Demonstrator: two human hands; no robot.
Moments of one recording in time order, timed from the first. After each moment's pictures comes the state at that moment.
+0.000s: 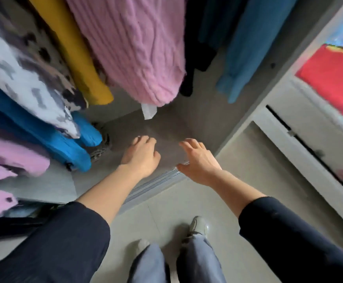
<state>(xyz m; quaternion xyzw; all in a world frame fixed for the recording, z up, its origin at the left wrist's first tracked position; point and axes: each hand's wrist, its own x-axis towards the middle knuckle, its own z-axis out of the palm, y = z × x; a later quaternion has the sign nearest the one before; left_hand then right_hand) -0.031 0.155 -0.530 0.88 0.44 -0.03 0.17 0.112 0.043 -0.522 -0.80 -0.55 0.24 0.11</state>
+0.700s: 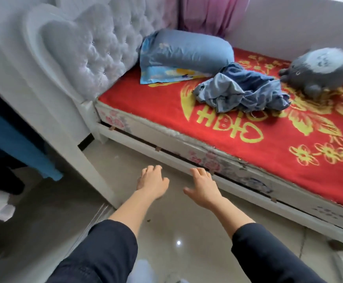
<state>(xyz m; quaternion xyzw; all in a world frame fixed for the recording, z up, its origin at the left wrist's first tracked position) 0.300 -0.183 -0.343 0.93 0.22 -0.15 0.26 0.342 -0.349 -0.338 -0.95 -0.19 0.20 0.15</state>
